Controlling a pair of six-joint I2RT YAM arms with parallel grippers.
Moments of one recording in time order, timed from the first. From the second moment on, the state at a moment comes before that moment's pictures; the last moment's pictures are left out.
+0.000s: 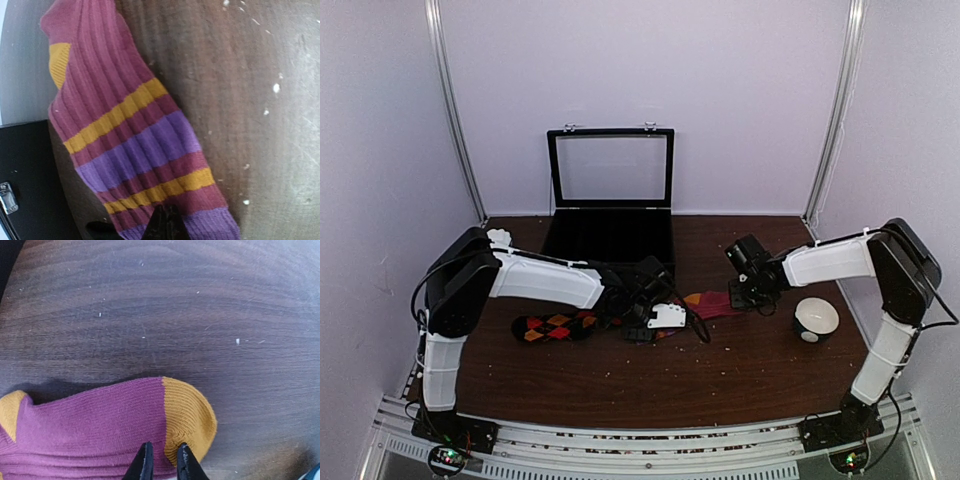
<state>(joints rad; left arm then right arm) -1.03 2.12 1.48 -0.41 -0.18 0.75 0.56 1.76 0.99 -0.32 0.34 0.49</state>
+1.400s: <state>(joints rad) -0.81 1.82 1.56 -0.93 0.35 0.70 0.84 1.41 0.68 0.09 0.25 0.26</state>
